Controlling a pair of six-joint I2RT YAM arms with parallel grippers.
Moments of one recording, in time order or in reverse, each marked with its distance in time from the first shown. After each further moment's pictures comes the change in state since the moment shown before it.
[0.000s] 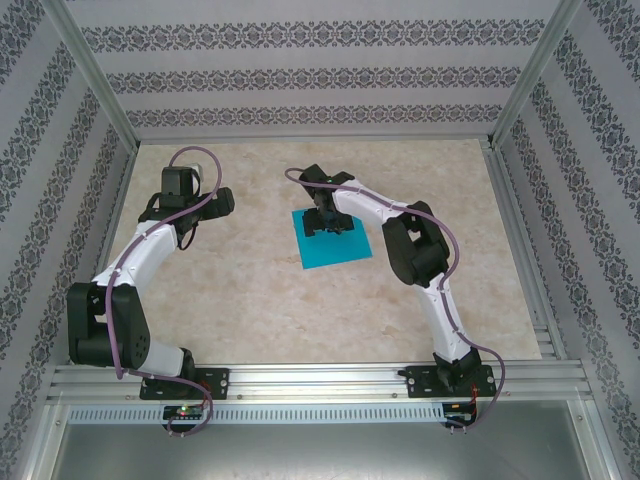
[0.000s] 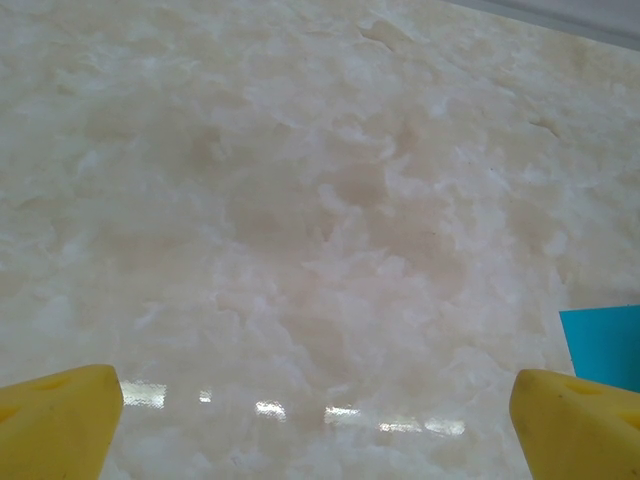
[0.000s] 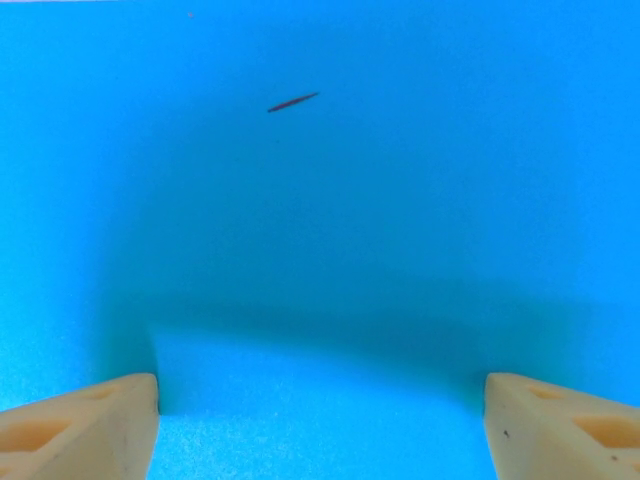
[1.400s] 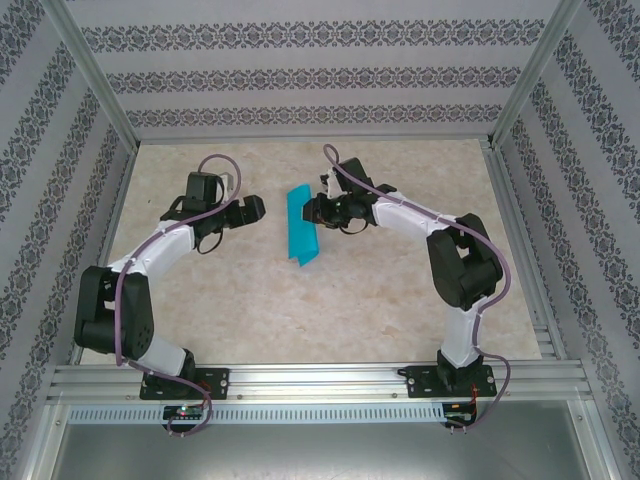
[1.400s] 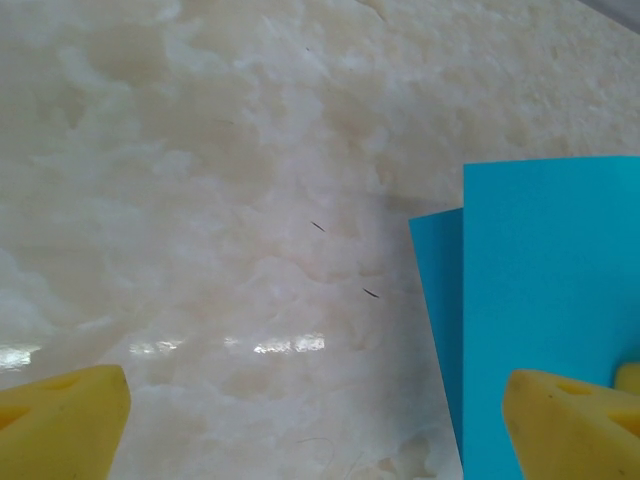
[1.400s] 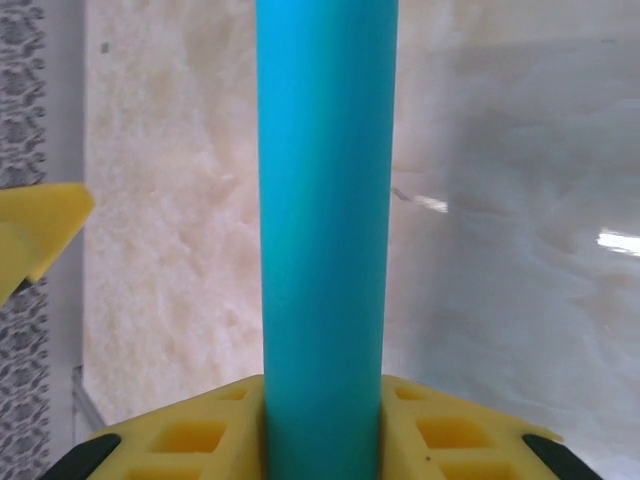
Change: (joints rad) left arm -0.130 0.079 -0.026 0.056 0.246 -0.179; right arm -0.089 -0.383 -0.473 0.578 -0.593 0.223
